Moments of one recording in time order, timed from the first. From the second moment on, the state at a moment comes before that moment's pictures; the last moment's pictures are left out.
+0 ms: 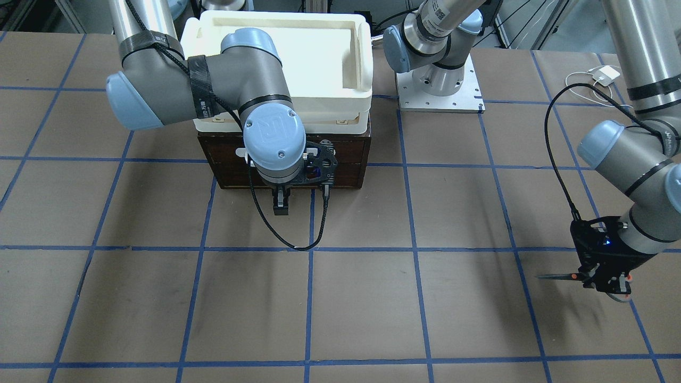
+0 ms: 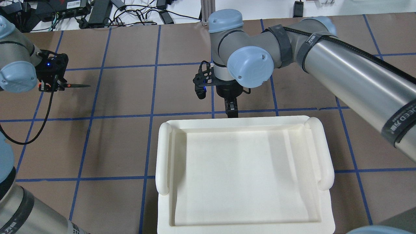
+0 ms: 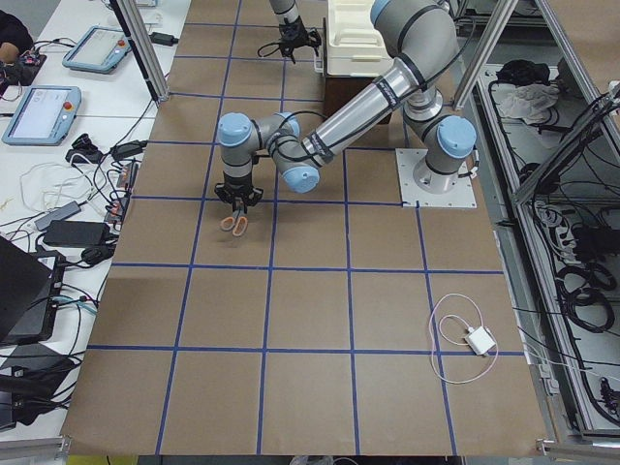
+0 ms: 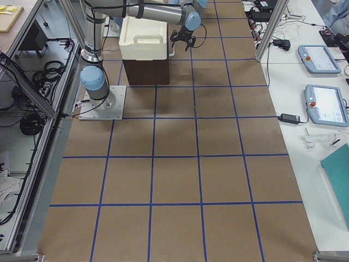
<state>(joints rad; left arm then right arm) -1.13 -2.03 -1.64 -0.90 1.62 2.09 1.90 -1.18 1.53 -1.58 -1.52 -1.29</state>
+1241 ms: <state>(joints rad) -1.19 -2.01 -1.64 -0.91 1.63 2.05 1.90 -1.15 1.52 -1.76 -1.52 -1.29</state>
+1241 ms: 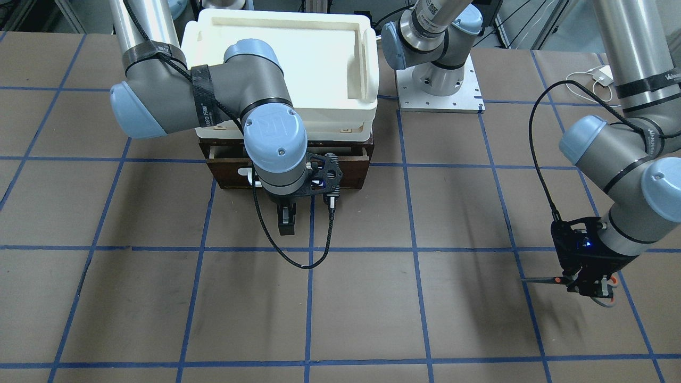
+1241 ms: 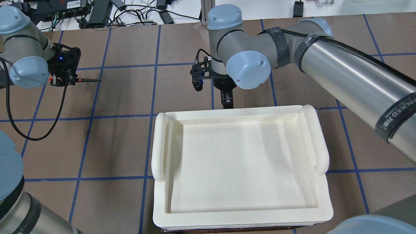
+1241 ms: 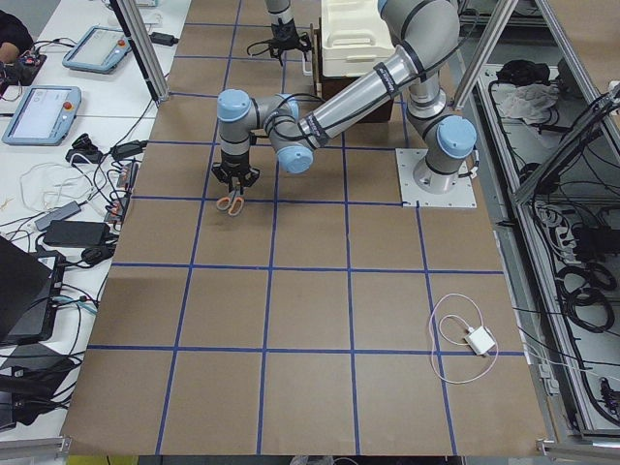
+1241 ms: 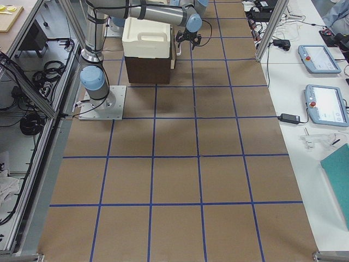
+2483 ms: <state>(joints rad) -1.19 -2.02 -1.64 -0.91 1.63 2.05 1.90 -1.14 1.54 -1.83 -1.52 -1.34</state>
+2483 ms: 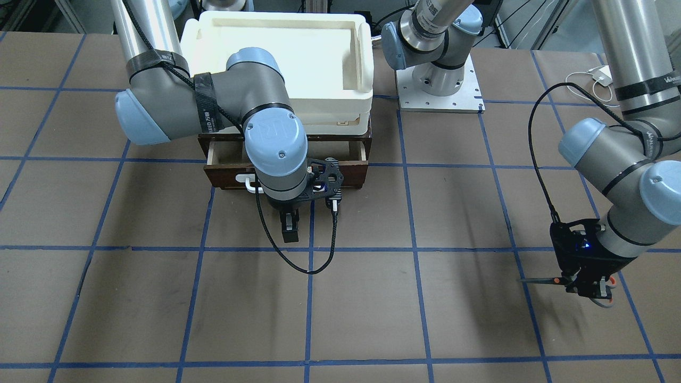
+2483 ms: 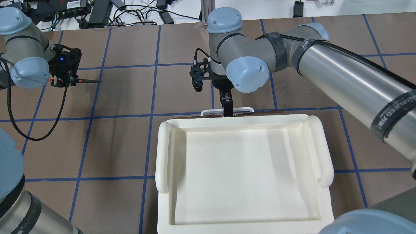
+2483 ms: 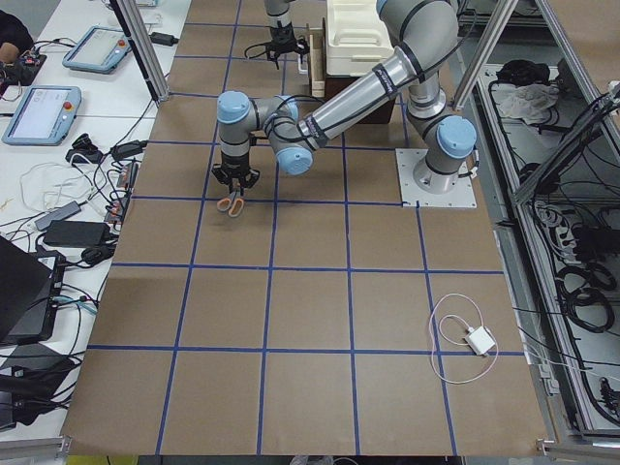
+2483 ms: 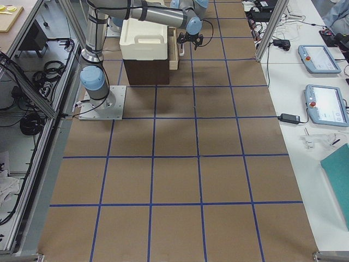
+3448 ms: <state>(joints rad) -1.19 -2.03 -1.64 -0.91 1.63 2.05 1.89 -1.07 1.44 -1.91 -1.52 -1.35</state>
